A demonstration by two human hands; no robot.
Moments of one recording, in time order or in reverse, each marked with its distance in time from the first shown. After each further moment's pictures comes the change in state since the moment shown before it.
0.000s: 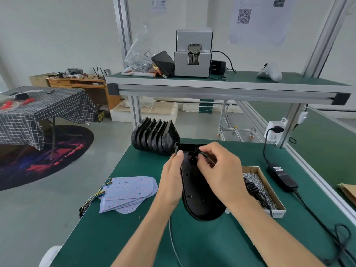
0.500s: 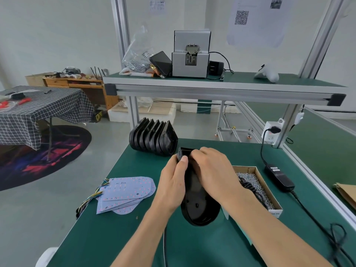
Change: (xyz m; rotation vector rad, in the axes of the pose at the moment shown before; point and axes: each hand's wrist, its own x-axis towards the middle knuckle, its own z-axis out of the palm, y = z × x) left_hand -0.012 0.004 0.003 0.181 -0.056 0.098; right_hand 0.012 -0.012 -0.002 -0.516 -0.310 -0.250
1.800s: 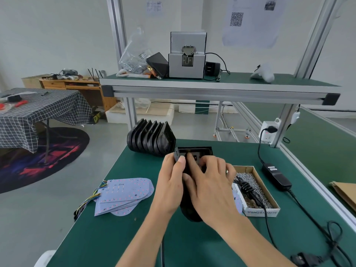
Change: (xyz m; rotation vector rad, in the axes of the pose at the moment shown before) left_hand -0.005 0.002 0.004 -0.033 0.031 0.087; right_hand -0.045 -0.012 0.033 -0.076 0.232 0.171
